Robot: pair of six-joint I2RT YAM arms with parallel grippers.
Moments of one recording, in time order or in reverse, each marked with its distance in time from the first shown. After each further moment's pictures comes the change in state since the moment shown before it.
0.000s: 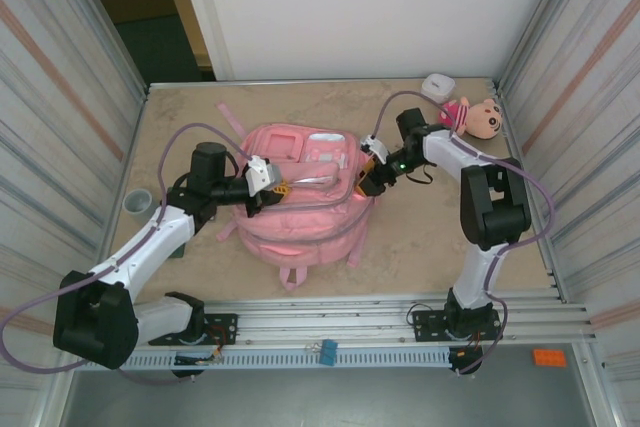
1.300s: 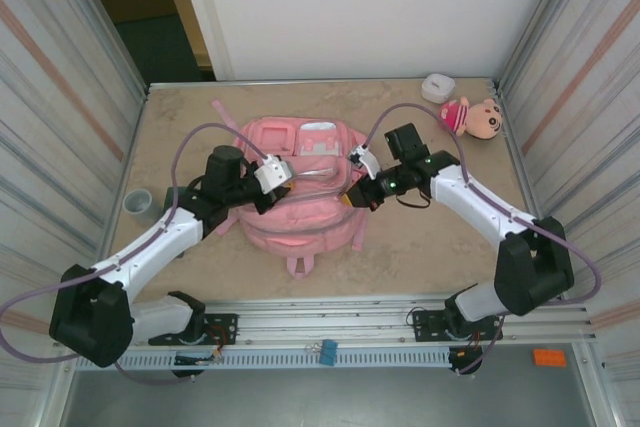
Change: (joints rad) left arm -0.135 0.016 0.001 0.055 -0.411 -0.094; right arm 0.228 -0.462 -0.294 0.213 0.068 0.649
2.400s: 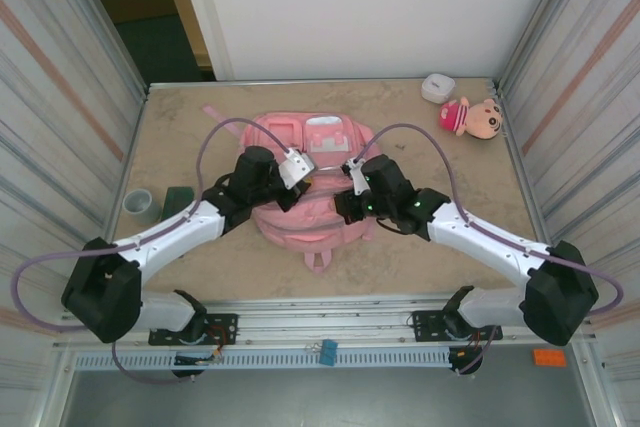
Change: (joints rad) left arm -0.179 0.147 0.079 0.078 -0.226 -0.226; right arm 0.296 -0.163 -0.178 0.275 0.608 0.522
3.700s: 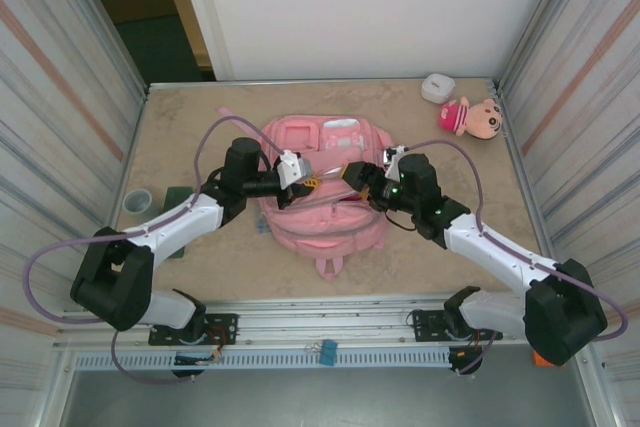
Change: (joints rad) left arm 0.128 0.051 -0.029 0.178 0.545 0.198; right arm -0.225 -0.095 -0.206 0.420 -0.180 0.735
